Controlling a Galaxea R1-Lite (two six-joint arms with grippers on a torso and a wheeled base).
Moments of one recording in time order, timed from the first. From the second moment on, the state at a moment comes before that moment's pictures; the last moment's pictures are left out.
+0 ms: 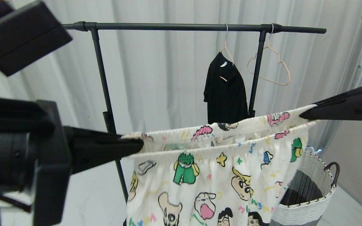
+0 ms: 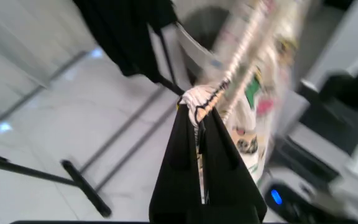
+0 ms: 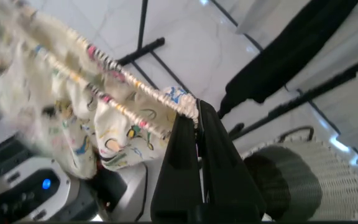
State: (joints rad) left arm -0.90 1.26 -1.29 0.50 0.04 0.04; right arm 0.81 1.36 -1.62 0.79 0.04 -0.13
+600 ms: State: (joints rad) left arm -0.86 1.37 -1.30 0.47 0.13 0.05; right arm 0.83 1.30 -1.56 0.81 0.04 -0.13
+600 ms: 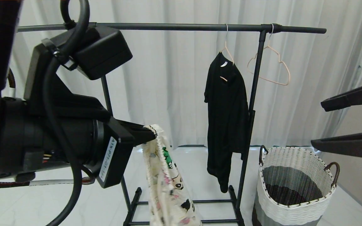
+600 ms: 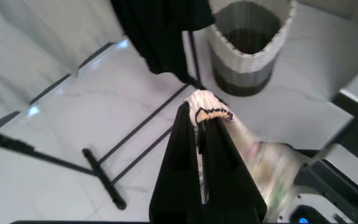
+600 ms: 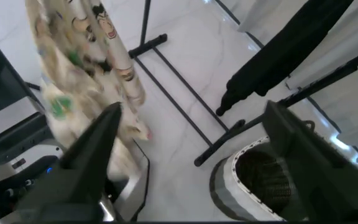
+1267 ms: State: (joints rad) left arm -0.51 1.22 -1.07 0.47 0.27 0.21; right arm 0.36 1.15 -1.30 0.84 -0.36 -0.13
